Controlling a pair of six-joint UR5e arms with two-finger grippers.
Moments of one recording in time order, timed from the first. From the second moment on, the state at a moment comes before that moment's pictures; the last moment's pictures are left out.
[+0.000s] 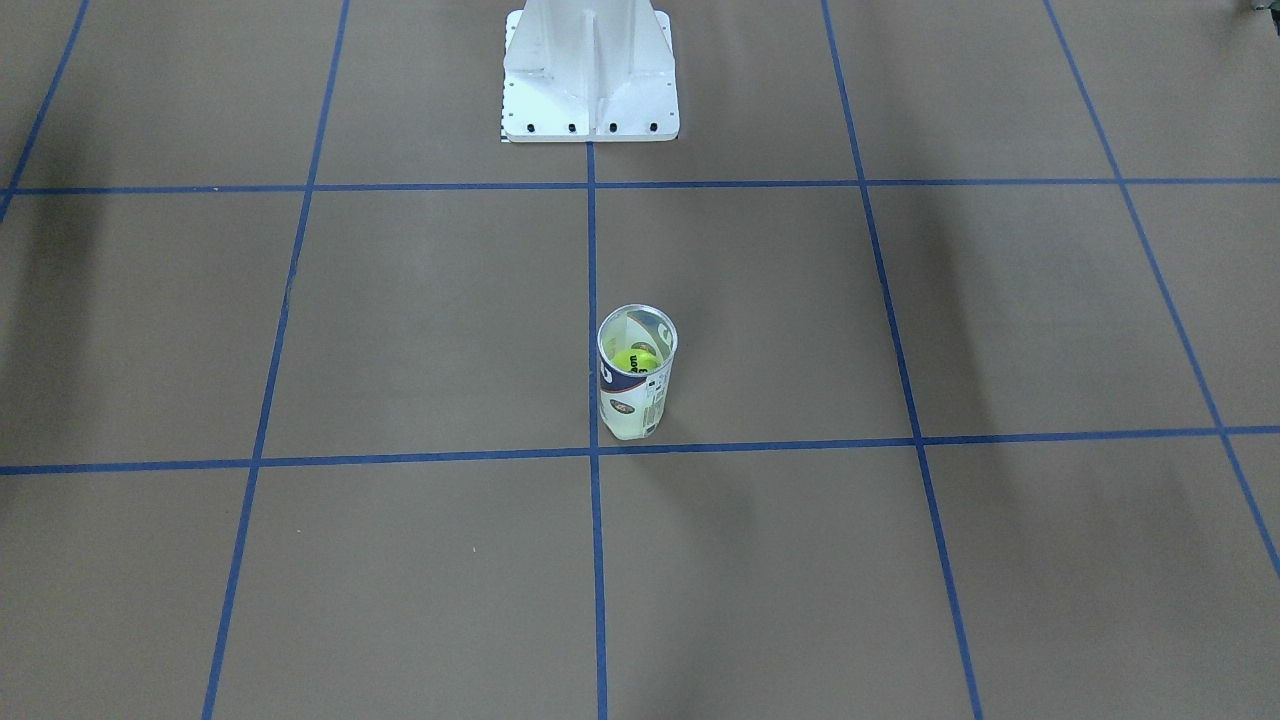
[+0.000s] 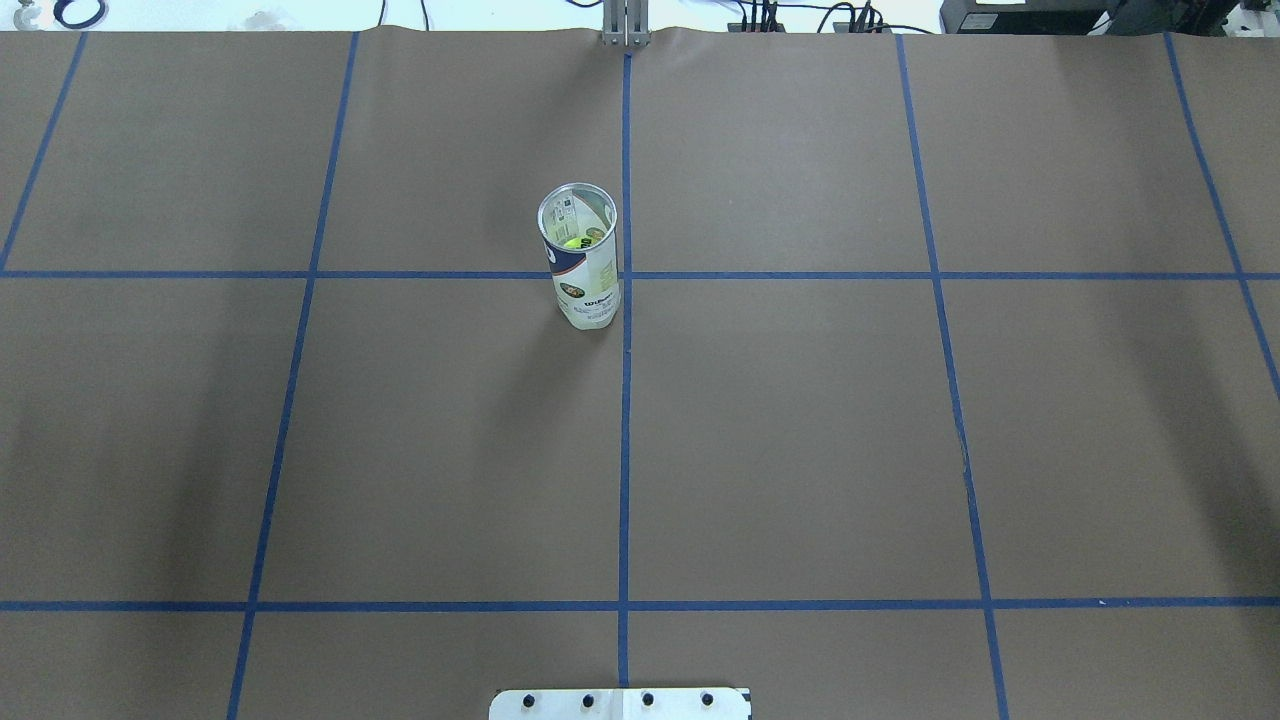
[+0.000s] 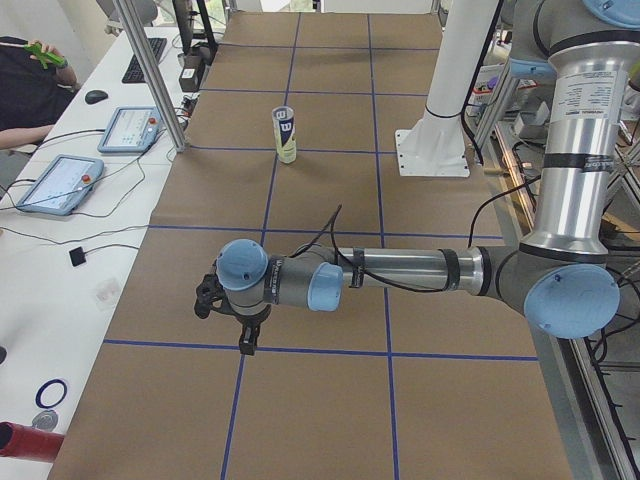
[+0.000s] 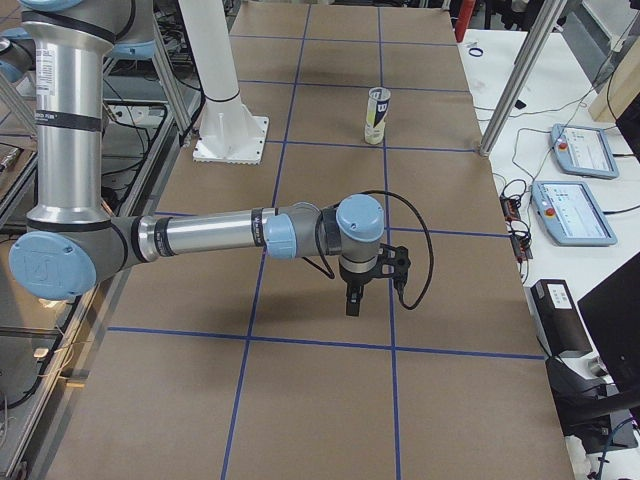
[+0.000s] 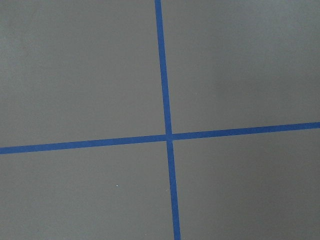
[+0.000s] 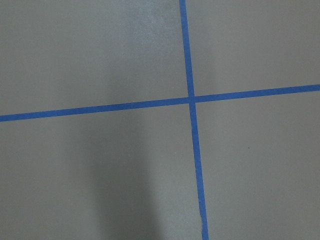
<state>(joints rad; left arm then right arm) -1.58 -1.62 -1.52 -1.73 -2.43 -0.03 1.52 -1.65 1.79 -1.57 2.39 0.24</state>
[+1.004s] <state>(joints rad) -1.57 -1.61 -1.53 -1.75 -2.41 -0.05 1.53 -1.67 1.79 -1.57 2.40 0.24</state>
